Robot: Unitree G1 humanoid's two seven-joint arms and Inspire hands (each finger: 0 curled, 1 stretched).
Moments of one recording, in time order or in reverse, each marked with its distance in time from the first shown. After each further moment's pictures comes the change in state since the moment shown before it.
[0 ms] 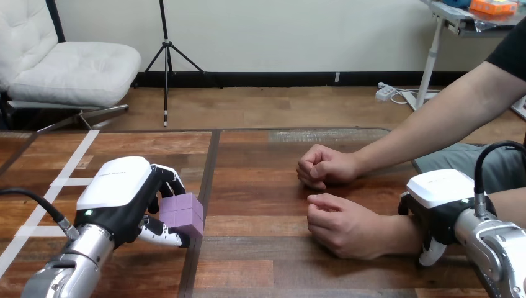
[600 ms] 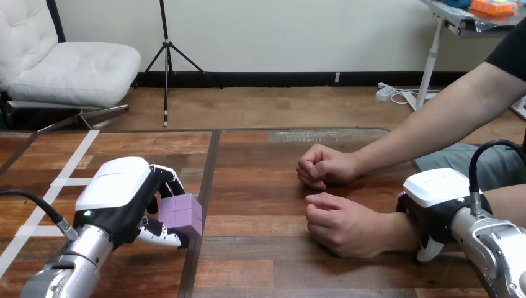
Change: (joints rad) left arm 0.008 0.000 0.004 -0.004 0.000 0.000 0.000; right arm -0.024 0.000 0.023 0.044 0.005 -0.016 -0.031
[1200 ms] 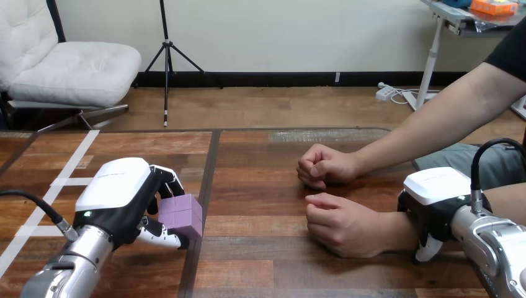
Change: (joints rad) left arm 0.001 0.000 0.000 0.000 0.000 -0.001 -0.002; right arm -0.012 0.002 0.000 0.014 0.036 0.005 0.000
